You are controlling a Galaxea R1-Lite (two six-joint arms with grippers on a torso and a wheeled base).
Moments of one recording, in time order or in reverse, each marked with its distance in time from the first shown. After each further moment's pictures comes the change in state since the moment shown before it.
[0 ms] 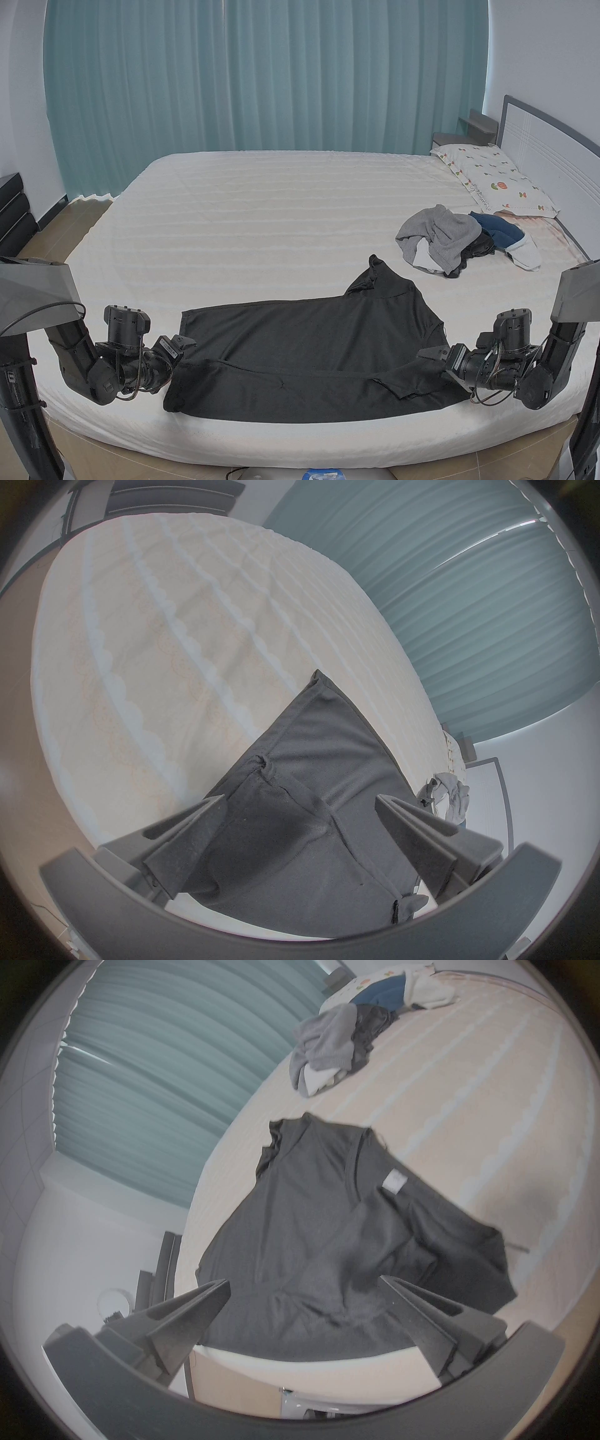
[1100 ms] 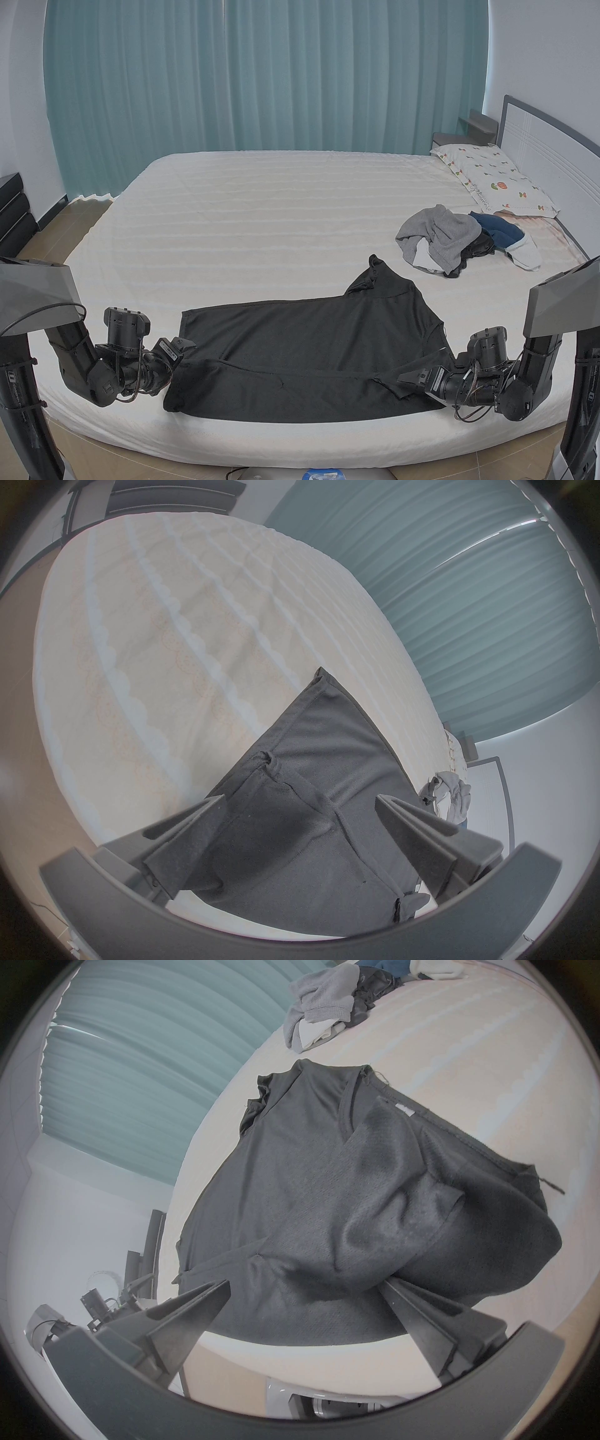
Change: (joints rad) left arm -0.001 0.003 0.006 -0.003 0.000 0.000; right arm 0.096 0.133 -0.031 -0.008 -0.070 -0.001
